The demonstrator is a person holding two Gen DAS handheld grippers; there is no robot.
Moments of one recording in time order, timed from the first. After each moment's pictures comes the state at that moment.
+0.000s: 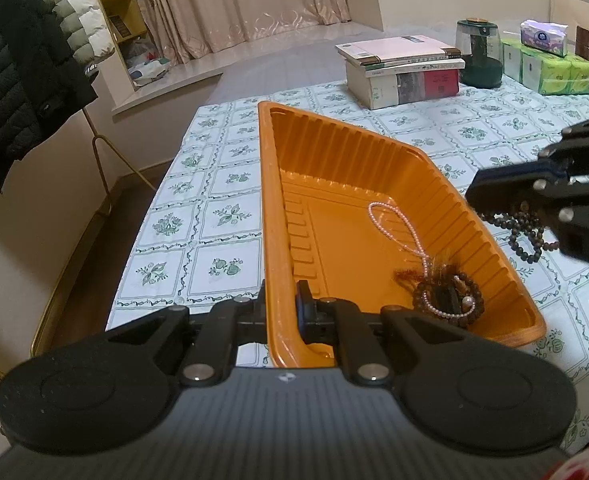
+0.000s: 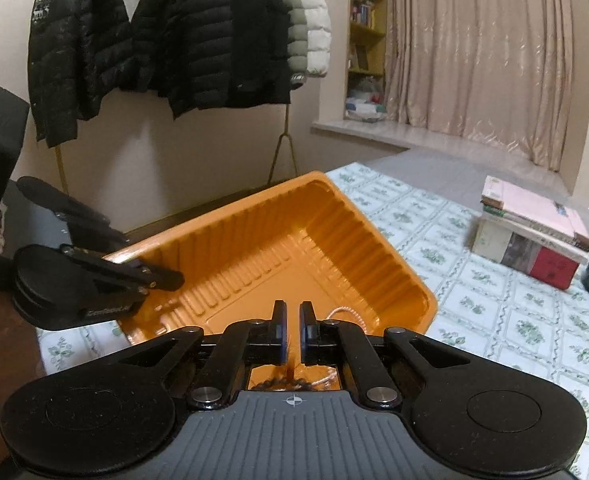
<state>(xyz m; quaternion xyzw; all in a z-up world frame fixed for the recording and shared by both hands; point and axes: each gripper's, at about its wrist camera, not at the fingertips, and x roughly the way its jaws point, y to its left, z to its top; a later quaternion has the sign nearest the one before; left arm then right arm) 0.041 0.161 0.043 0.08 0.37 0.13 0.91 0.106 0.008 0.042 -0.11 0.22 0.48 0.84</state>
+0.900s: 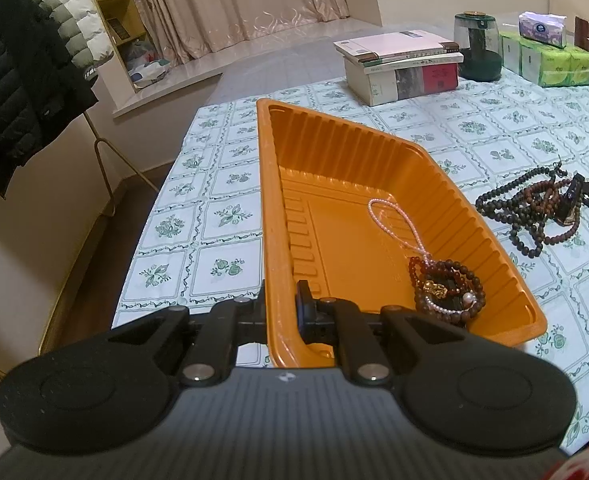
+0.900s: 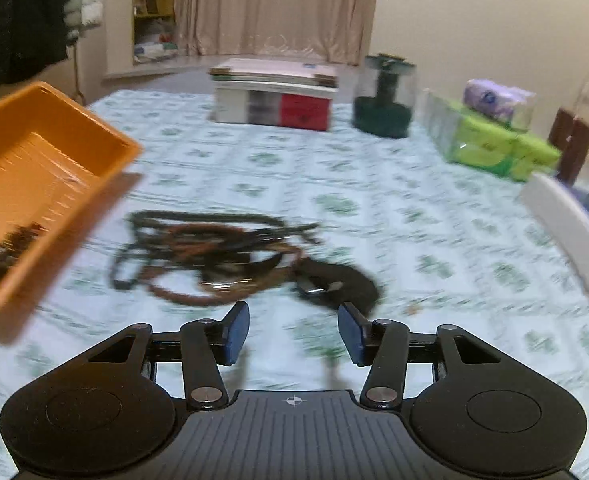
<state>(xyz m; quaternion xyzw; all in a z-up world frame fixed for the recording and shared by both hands) 0.042 0.156 0.044 0.10 0.38 0.14 0.91 0.144 -0.187 -0.034 -0.09 0.33 0.19 0.92</state>
